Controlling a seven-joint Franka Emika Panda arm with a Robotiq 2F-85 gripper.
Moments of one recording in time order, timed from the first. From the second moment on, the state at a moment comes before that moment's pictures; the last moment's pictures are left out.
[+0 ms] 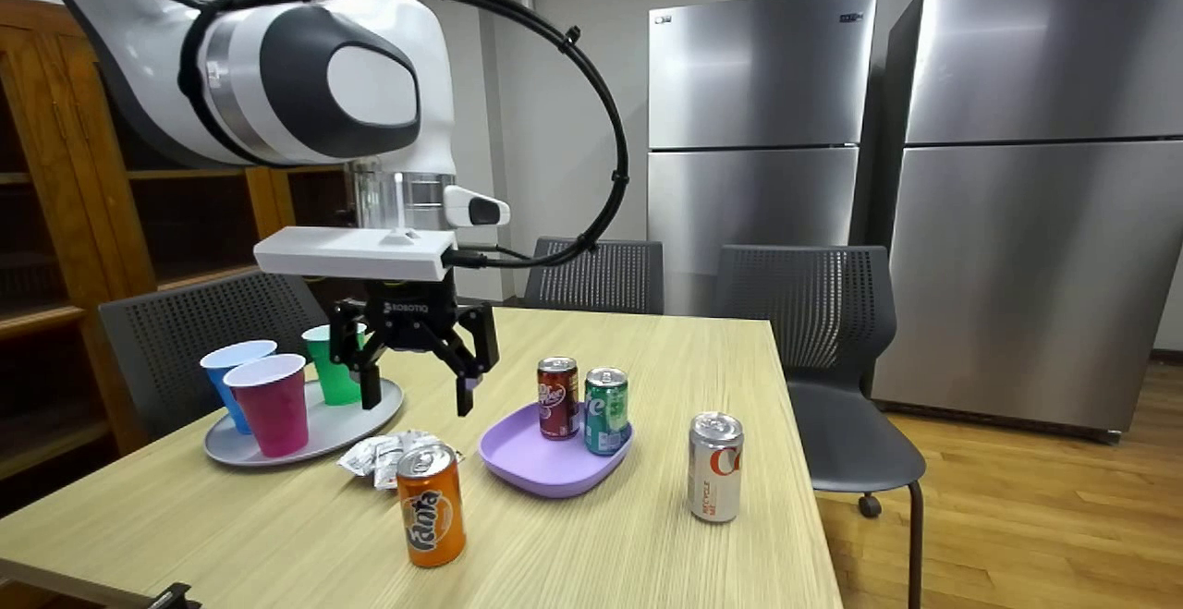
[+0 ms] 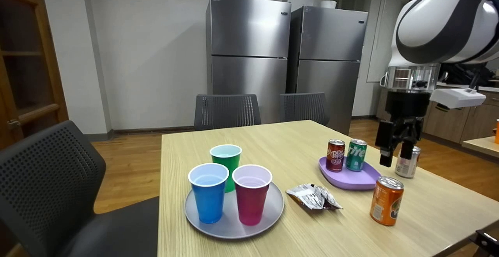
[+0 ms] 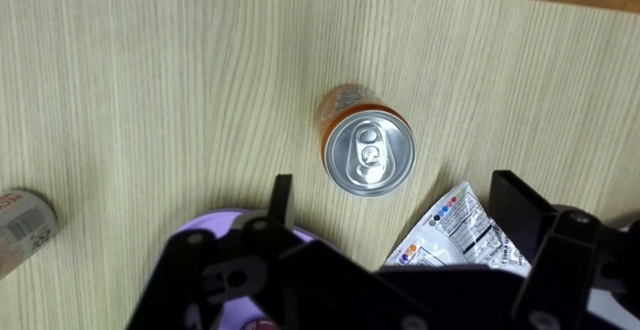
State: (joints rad) arm -0.03 -0.17 -0.13 -2.77 -0.04 2.55 -0.30
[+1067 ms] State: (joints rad) arm -0.04 0.03 -0.11 -2.77 -0.04 2.67 -0.23
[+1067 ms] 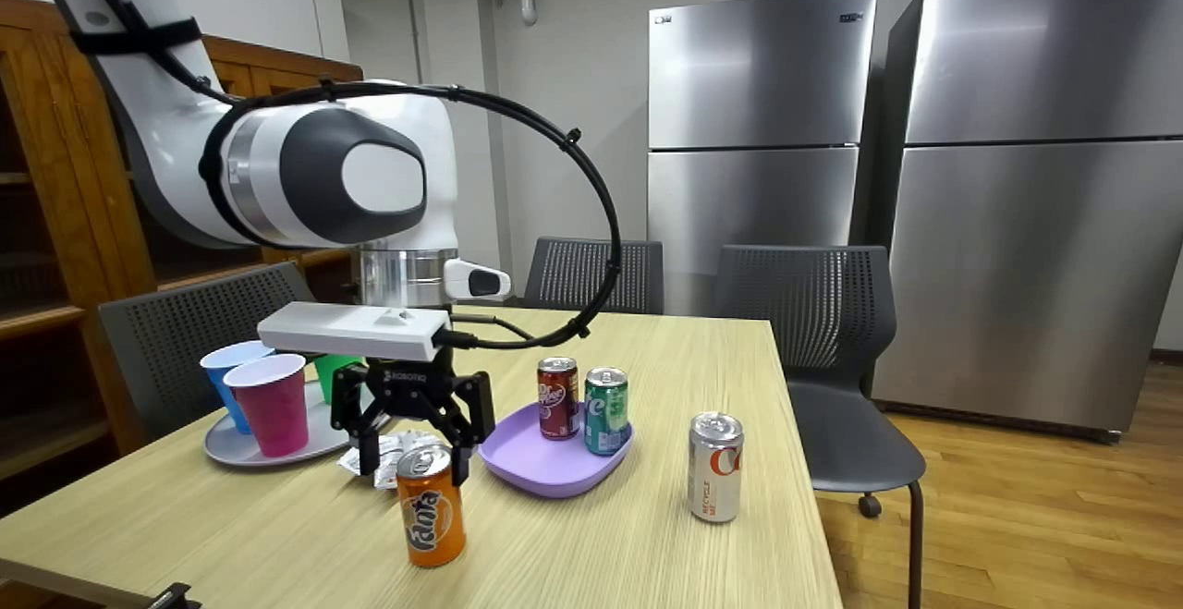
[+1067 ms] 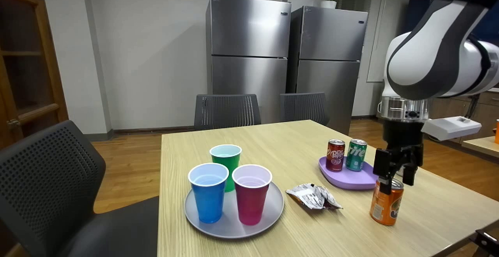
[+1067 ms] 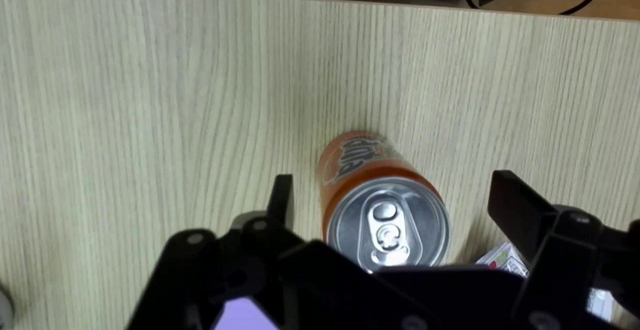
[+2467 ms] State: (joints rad) arm -0.04 0.09 -0.10 -2.76 -0.05 2.73 -0.17
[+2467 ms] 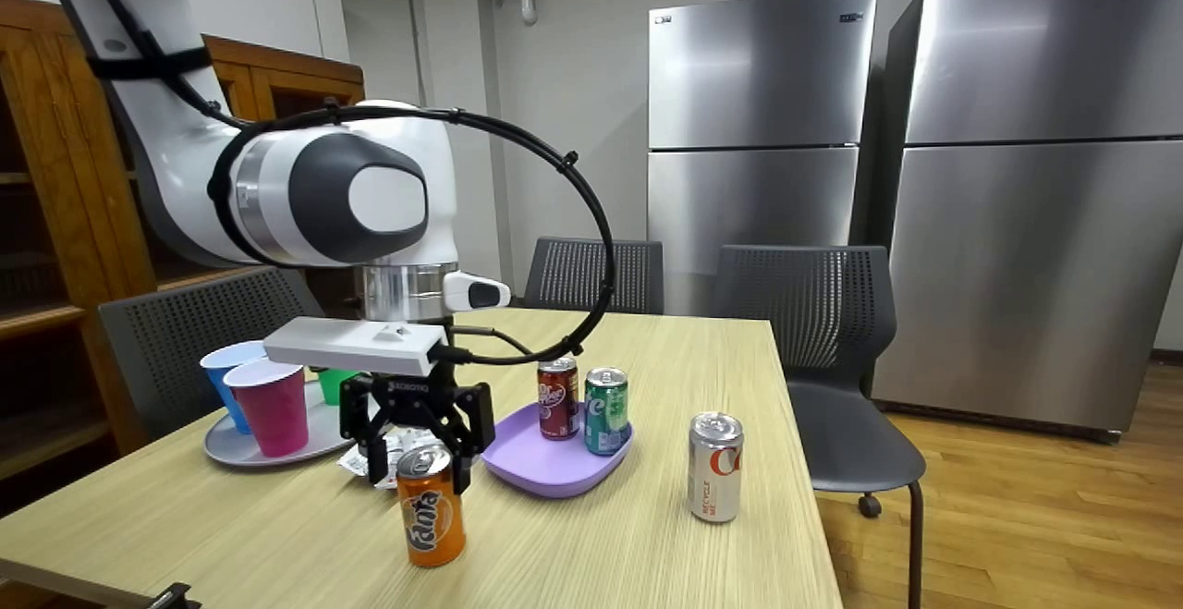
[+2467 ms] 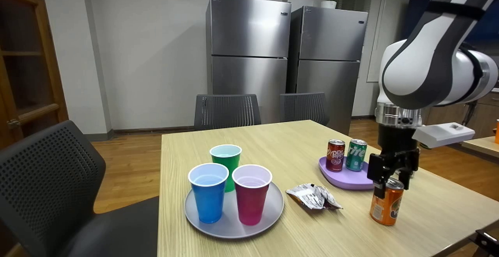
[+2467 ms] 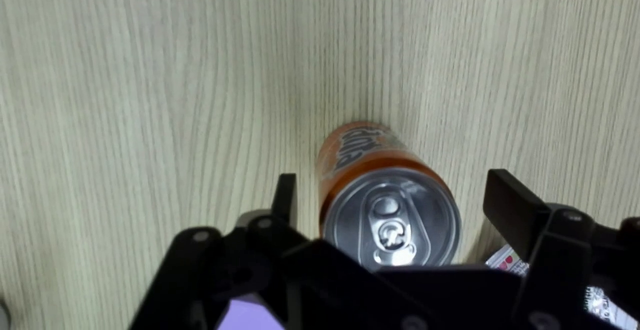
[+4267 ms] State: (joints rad) arm -0.04 0.02 -0.08 -2.62 0.05 2.69 -0.18
